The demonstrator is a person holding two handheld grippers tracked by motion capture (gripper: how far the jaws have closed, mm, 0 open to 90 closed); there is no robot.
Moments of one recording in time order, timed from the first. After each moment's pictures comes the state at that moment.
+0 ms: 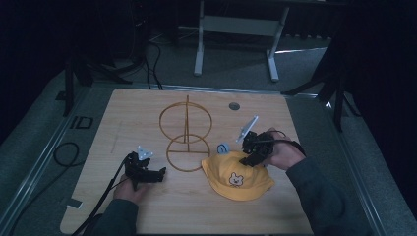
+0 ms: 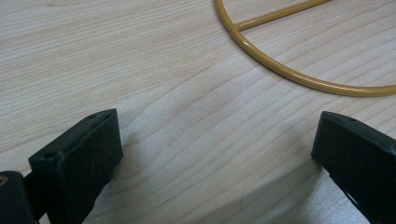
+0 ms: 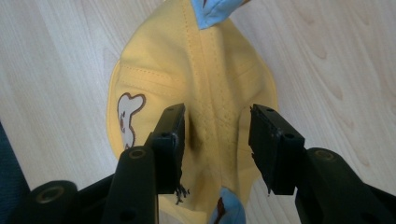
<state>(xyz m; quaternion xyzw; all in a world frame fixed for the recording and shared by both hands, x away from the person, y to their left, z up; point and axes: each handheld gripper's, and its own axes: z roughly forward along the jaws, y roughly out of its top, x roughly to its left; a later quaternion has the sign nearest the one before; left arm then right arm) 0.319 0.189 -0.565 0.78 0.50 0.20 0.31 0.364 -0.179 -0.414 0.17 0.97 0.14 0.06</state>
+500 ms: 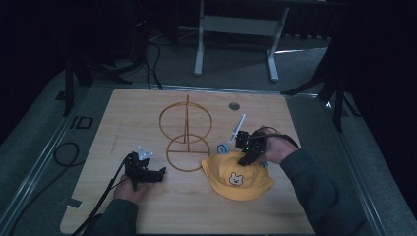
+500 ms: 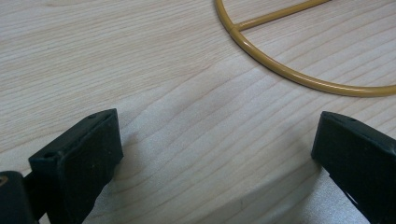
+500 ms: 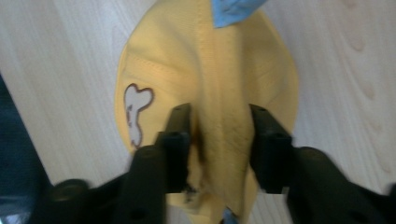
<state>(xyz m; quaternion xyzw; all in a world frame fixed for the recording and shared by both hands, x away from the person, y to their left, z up) 0.319 0.189 -0.565 0.78 0.50 0.20 0.31 0.379 -0.161 -0.422 0.14 0.99 0.08 0.01</state>
